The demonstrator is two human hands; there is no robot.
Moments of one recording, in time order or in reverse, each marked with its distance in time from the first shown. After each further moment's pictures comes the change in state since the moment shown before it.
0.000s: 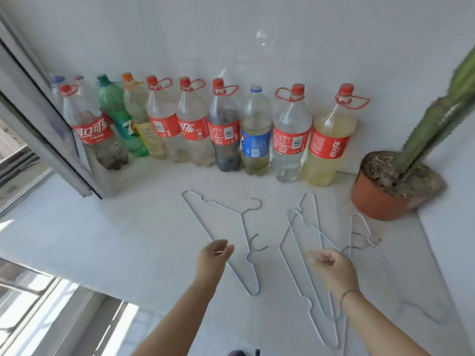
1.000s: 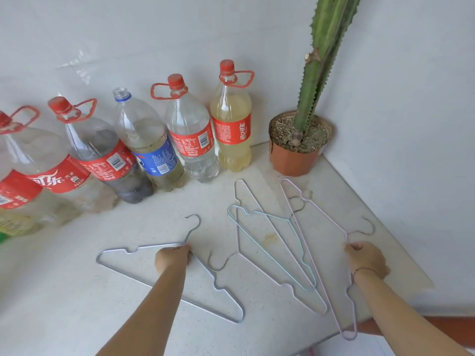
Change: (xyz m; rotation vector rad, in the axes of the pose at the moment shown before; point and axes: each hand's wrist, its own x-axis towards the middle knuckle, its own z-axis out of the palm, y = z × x) left_hand 0.146 0.030 0.061 0.470 -0.106 -0.172; right_hand -0.021 0.085 -0.064 -0.227 0.677 0.734
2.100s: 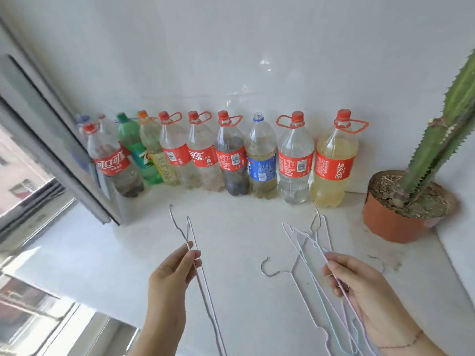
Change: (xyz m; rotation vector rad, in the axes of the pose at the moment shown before) left_hand -0.233 -0.035 -0.113 -0.953 0.288 0.252; right_hand -0.134 -0.104 -0.095 0.799 -1.136 -0.519
